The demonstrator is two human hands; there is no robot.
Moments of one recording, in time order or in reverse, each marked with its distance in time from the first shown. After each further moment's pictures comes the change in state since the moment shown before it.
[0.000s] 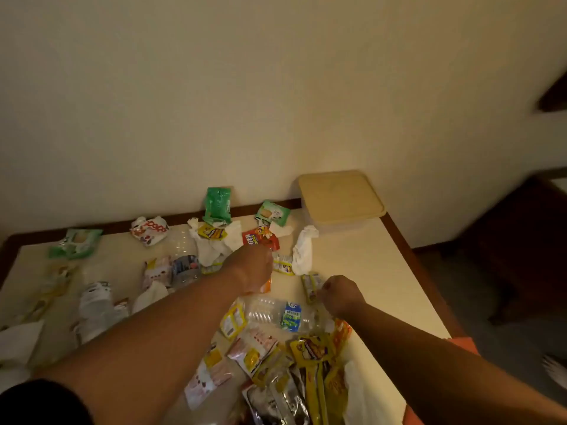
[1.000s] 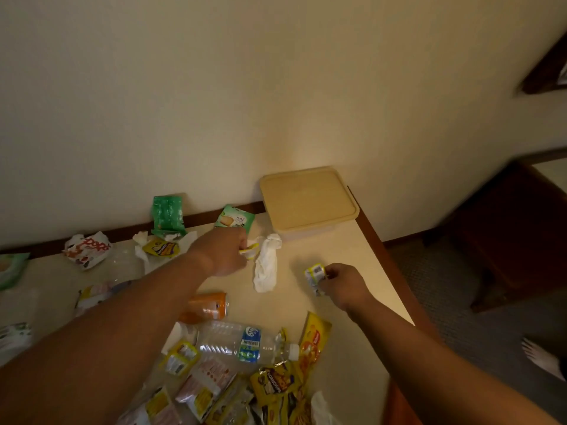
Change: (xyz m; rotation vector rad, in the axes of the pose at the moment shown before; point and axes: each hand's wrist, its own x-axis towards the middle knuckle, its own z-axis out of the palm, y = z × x) left_hand 0.082 0.033 -0.032 0.055 -0.081 -0.012; right_hand 0.070 0.074 -0.049 0.467 0.034 0.064
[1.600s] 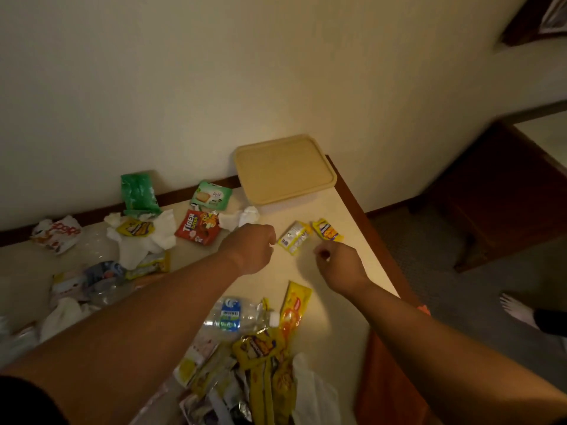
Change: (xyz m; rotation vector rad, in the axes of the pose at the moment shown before) left_hand 0.009 0.084 0.075 -0.081 0.023 0.169; right_hand -0.036 0.025 -0.033 -0.243 0.156 -0.204
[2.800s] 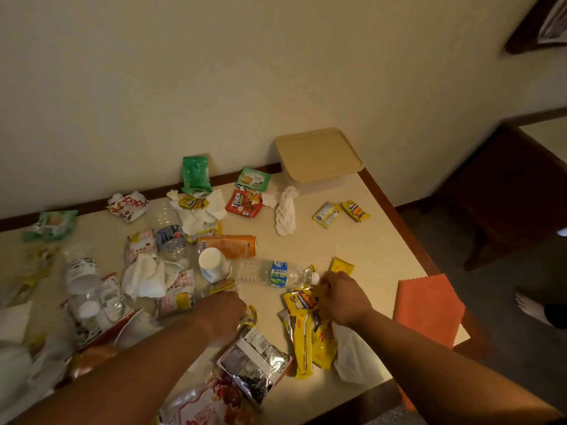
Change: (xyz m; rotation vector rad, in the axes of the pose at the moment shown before) left_hand -0.233 -0.101 0.046 0.341 -0.365 0.010; right_hand -0.142 -0.031 0.090 -0.175 -0.179 -0.014
